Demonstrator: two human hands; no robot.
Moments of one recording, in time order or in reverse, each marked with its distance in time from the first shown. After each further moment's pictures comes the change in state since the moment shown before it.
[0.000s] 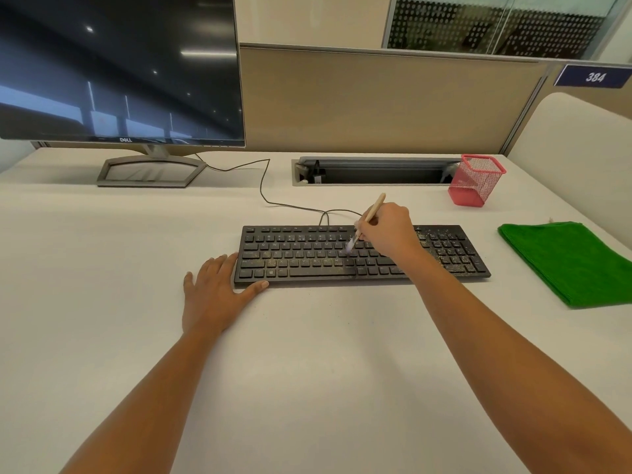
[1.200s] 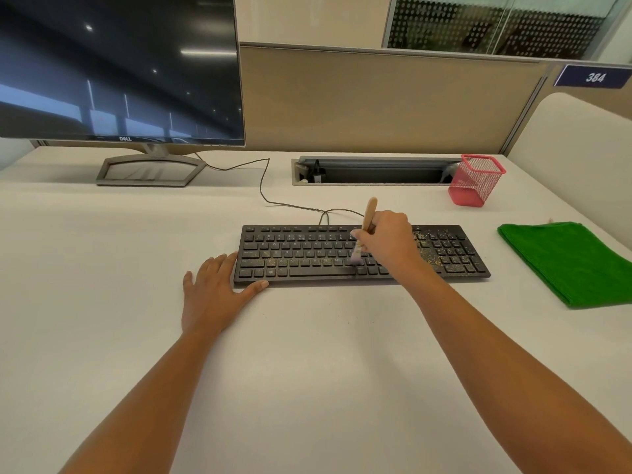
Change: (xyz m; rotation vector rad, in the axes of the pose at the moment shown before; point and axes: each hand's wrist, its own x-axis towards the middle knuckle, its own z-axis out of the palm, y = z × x) left_hand 0.000 0.001 0.000 -0.001 -0.007 0.003; right_hand -0.013 -0.002 0.003 -0.169 0.023 0.007
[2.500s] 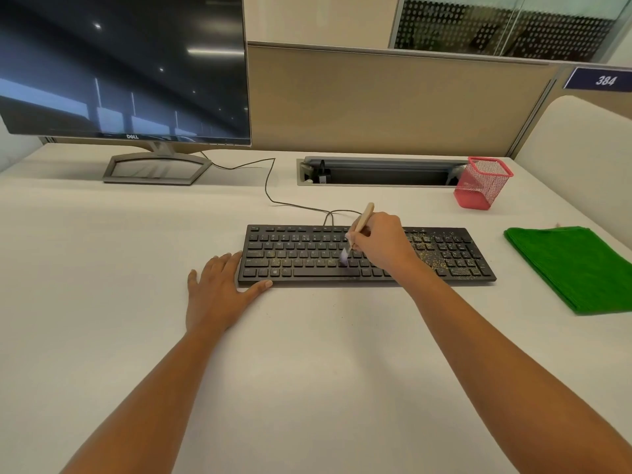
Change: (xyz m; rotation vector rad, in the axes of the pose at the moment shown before) left_hand 0.001 -0.004 0.003 0.017 0.005 0.001; right_hand -0.005 -0.014 0.001 0.172 -0.140 -0.078
